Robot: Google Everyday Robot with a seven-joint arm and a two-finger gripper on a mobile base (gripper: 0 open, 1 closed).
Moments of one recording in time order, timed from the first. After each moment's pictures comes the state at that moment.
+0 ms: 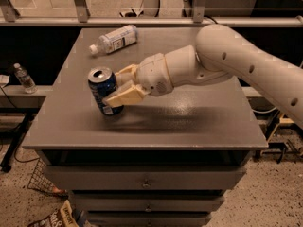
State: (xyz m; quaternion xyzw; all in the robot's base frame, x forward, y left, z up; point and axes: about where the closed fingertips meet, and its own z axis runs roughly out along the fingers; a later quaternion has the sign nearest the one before) arm 0.519 0.097 0.891 -0.62 0.55 0.38 0.42
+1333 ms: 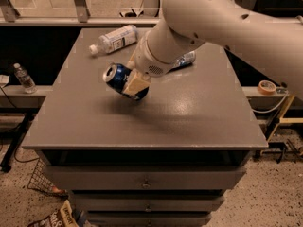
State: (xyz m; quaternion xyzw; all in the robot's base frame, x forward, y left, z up) arm 0.571 0.056 0.886 -0.69 0.64 0.07 0.32
